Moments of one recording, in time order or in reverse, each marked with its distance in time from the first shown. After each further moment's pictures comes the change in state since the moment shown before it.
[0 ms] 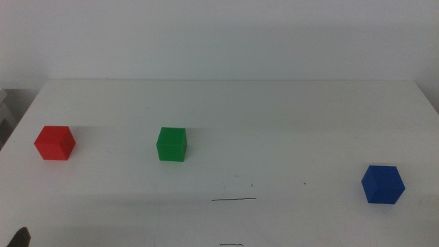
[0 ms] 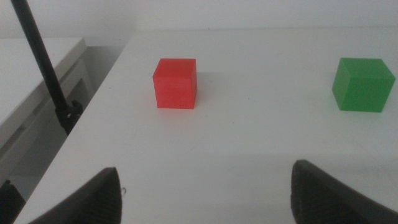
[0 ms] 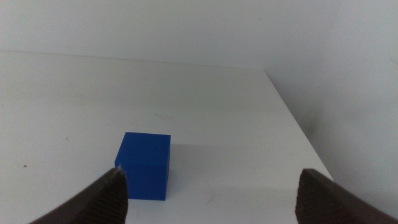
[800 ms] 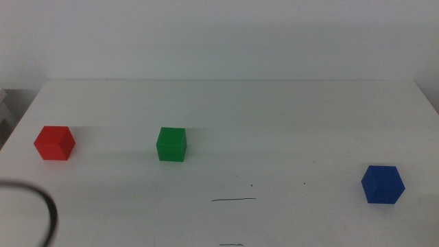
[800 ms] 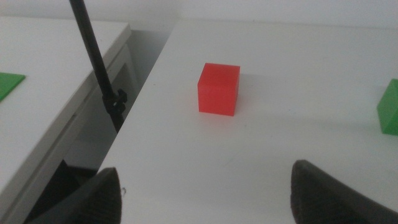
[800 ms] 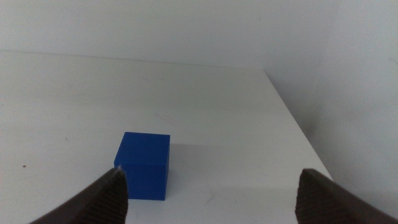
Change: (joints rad) left arm 0.133 0.305 -0.273 0.000 0.085 0.003; right arm 0.000 0.000 0.000 0.000 0.000 0.000
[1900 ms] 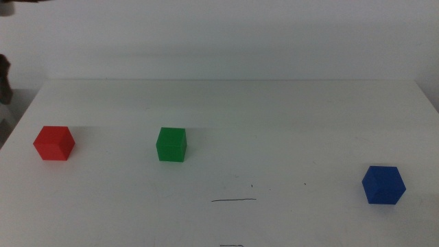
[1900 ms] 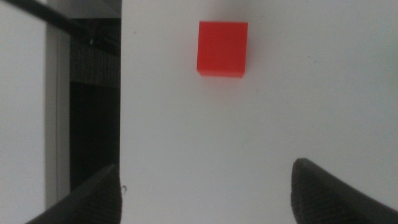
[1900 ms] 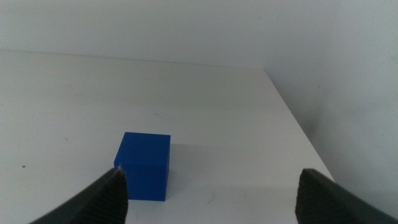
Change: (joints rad) left arm -0.001 1.207 -1.234 0.023 0.814 0.181; right arm 0.000 0.000 0.000 0.000 0.000 0.000
